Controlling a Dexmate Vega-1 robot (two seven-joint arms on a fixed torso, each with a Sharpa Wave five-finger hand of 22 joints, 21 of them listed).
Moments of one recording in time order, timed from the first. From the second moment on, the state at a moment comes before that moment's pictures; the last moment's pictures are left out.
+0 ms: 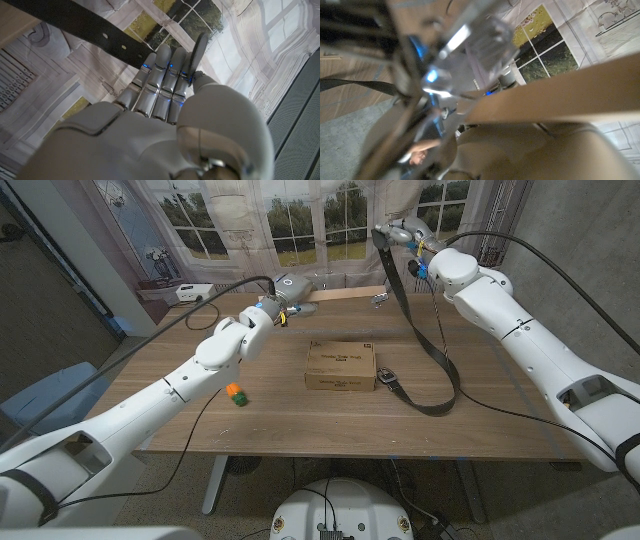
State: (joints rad) left arm 0.59 0.74 0.70 -1.85 0.98 0.24 0.00; left_hand 0.70 0.05 0.74 0.15 0.40 0.81 0.01 0.62 0.59 0.86 -0.15 1.57 1.24 1.38 -0.20 1.15 0.95 0.88 -0.11 1.54 0.49; right arm -0.38 -0.57 -0.53 -1.62 0.28 -0.24 -0.09; right_hand 0.96 0.15 0.33 0.00 0.26 0.81 -0.01 0.70 0.60 0.82 -0.08 0.79 0.78 0.80 -0.09 0.96 1.18 0.51 -0.03 0.57 0.32
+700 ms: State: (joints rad) left arm 0.49 0.67 0.78 -1.71 0.98 0.18 0.03; left_hand 0.70 0.04 0.74 0.16 0.41 0.81 0.01 0.63 0.58 0.86 -0.15 1.57 1.24 1.38 -0.20 1.15 0.96 0.87 -0.11 1.54 0.49; right arm -0.27 -0.52 -0.56 -1.62 0.27 -0.20 -0.03; right_hand 0.97 0.16 0.32 0.00 0.25 0.80 -0.01 0.70 0.60 0.82 -0.08 0.79 0.78 0.80 -0.09 0.96 1.19 0.51 -0.03 0.59 0.32
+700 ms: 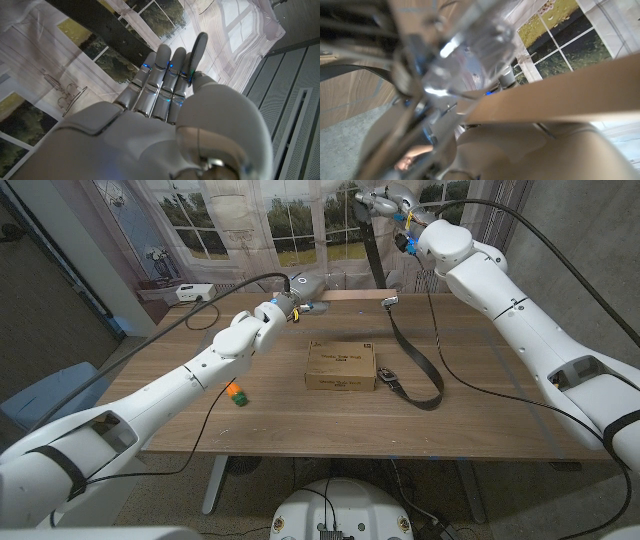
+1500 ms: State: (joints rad) left arm 0.41 0.63 0.85 -1.60 0.97 0.14 0.04; left_hand 0.70 0.03 0.74 0.16 0.43 0.81 0.01 0.64 0.57 0.86 -0.15 1.57 1.24 1.38 -0.20 1.15 0.96 0.87 -0.11 1.54 0.49; right arm -0.17 -0.47 -0.52 -1.59 0.24 -0.19 -0.08; right_hand 0.98 0.15 0.32 0.01 0.26 0.79 -0.02 0.72 0.59 0.81 -0.08 0.80 0.79 0.80 -0.09 0.96 1.20 0.49 -0.04 0.61 0.32
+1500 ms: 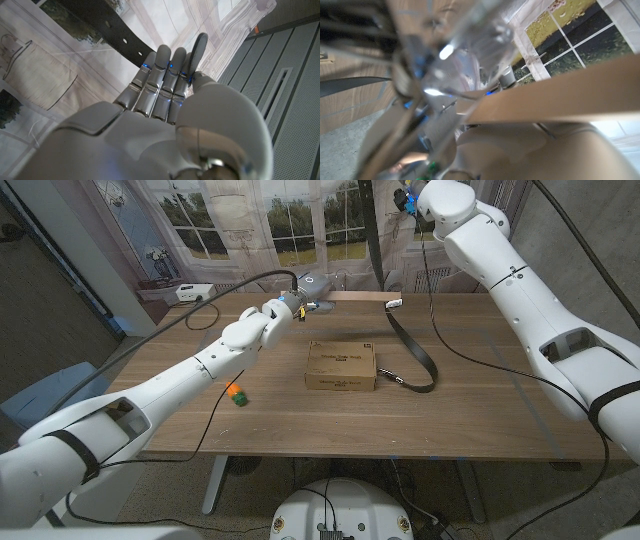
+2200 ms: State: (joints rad) left arm 0.36 0.58 0.88 -1.51 0.96 0.21 0.07; left_hand 0.70 0.03 0.74 0.16 0.43 0.81 0.01 0.65 0.57 0.86 -0.15 1.57 1.24 1.38 -0.20 1.15 0.95 0.87 -0.11 1.54 0.49; right arm -0.21 -0.48 -0.42 -1.65 0.27 -0.11 -0.19; right_hand 0.98 0.15 0.32 0.02 0.26 0.79 -0.02 0.72 0.59 0.81 -0.08 0.80 0.79 0.80 -0.10 0.96 1.21 0.48 -0.04 0.62 0.32
